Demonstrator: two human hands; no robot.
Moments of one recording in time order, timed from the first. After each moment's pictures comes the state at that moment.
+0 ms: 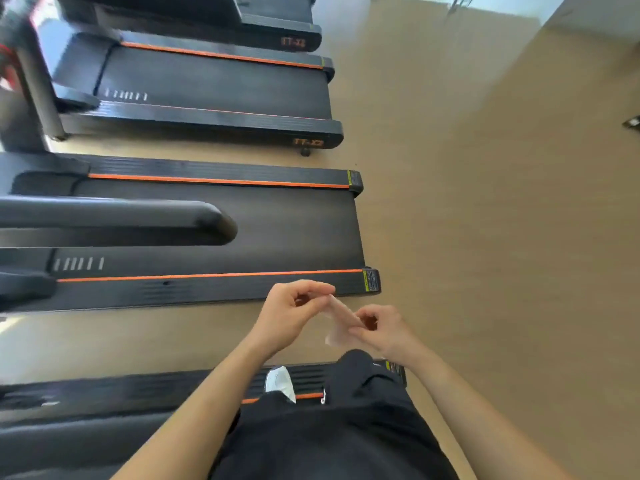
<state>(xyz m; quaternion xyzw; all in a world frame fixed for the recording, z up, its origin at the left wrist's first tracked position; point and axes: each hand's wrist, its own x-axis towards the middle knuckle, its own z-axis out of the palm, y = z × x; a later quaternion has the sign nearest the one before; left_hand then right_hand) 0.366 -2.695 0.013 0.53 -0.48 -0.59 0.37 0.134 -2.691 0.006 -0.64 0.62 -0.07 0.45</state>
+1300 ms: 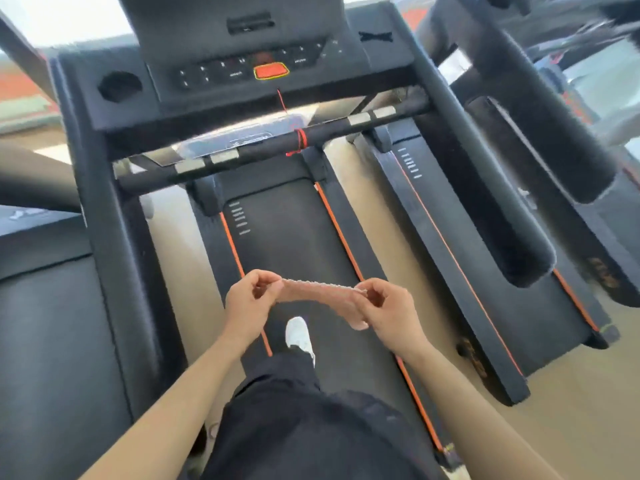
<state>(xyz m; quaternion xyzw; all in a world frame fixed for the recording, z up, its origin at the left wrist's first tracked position) 0.627 -3.060 -0.020 0.79 0.05 -0.18 0.58 0.548 -3.302 0.044 -0.85 0.21 0.07 0.48</state>
